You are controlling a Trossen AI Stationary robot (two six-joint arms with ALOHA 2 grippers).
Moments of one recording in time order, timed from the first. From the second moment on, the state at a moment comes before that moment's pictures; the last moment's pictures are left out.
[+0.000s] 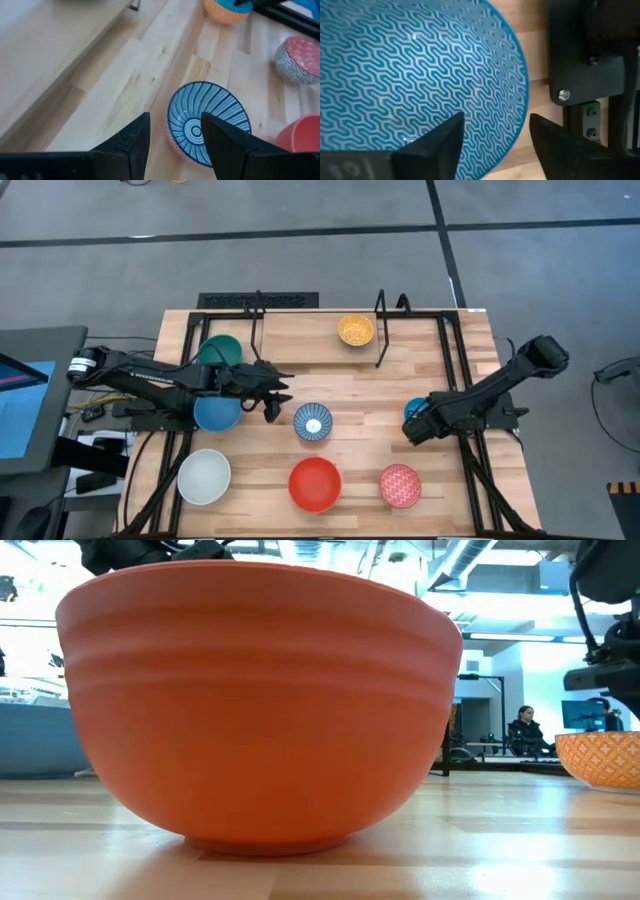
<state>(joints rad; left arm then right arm) -0.01 1.16 0.67 -0.05 -0.18 -0.42 0.47 1.30 0.69 -1.17 0.02 2.18</state>
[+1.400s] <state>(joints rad) 0.01 1.35 0.79 0.29 -0.24 -0.31 0.20 1.80 1.62 -1.25 0.70 1.32</state>
